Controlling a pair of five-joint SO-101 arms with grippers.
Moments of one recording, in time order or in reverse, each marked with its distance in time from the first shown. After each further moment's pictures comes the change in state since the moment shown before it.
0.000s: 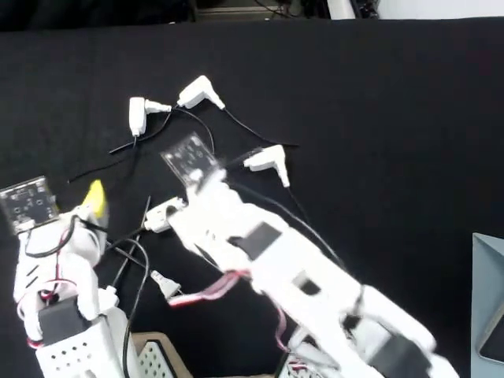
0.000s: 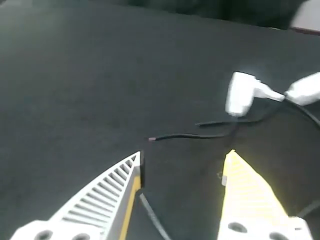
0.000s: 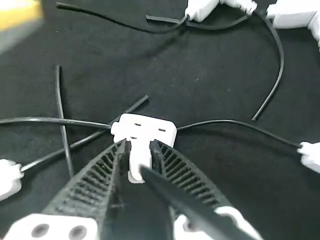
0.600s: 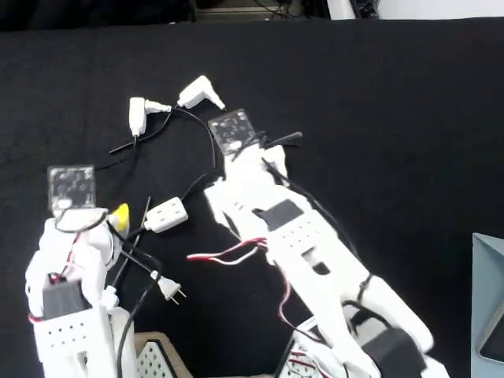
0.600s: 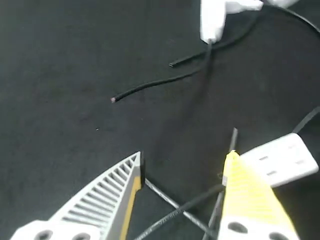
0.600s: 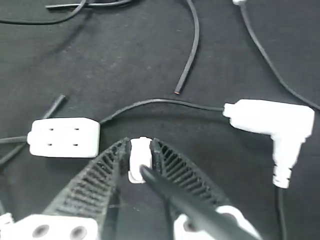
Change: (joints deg) left arm 8.4 16.2 -4.7 4.6 -13.9; right arm 14.5 -1.0 3.6 0.4 0.8
